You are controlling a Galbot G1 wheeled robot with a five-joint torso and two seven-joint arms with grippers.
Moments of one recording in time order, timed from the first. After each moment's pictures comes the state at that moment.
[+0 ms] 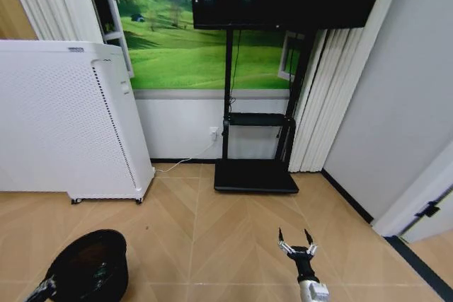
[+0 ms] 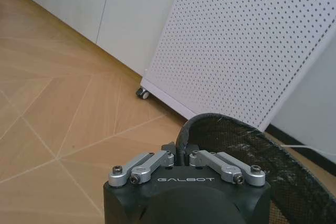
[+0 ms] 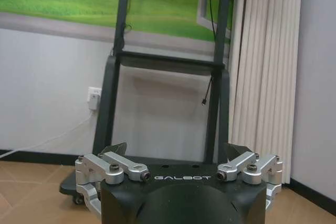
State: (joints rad) left arm 1.84 -1.27 -1.15 -1.88 -1.03 0.14 -0.04; right arm -1.57 1.29 0.50 1.67 0.12 0.49 0.25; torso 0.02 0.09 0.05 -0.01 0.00
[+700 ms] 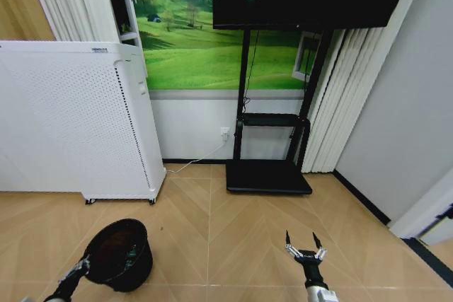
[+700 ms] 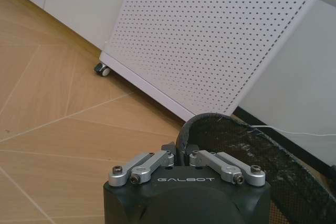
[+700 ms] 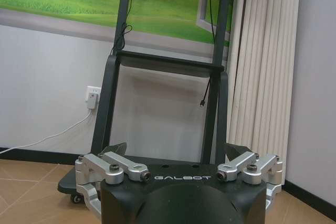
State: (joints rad) left arm 1.68 -1.23 -1.01 -1.70 -0.98 0.14 0.09; right arm -1.60 1.28 0.54 1.66 0.12 0.51 0.25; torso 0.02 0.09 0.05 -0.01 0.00
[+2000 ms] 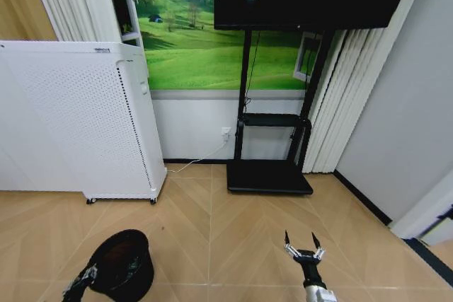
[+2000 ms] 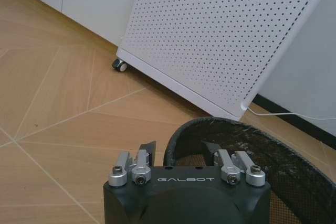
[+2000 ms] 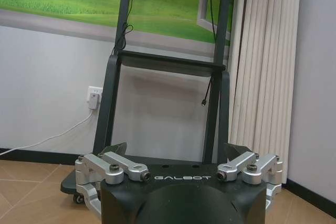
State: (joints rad) left arm 1.67 -1.28 -0.98 -1.70 -0.86 0.13 0.03; right arm -1.59 1.29 0.53 1.66 0.11 0.51 0.25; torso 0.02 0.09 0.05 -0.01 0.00
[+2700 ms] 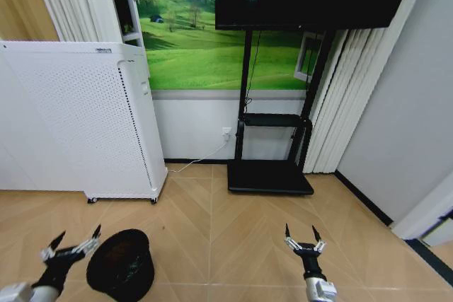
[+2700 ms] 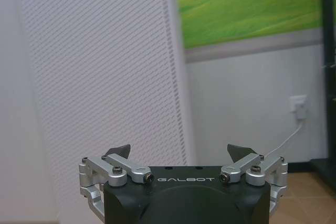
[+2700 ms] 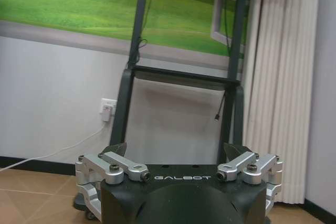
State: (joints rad) left arm 1.75 -1.18 -1.05 -2.23 -0.46 0.12 0.06; right arm -1.61 1.31 0.54 1.80 0.08 0.41 0.20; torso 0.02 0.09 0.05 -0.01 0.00
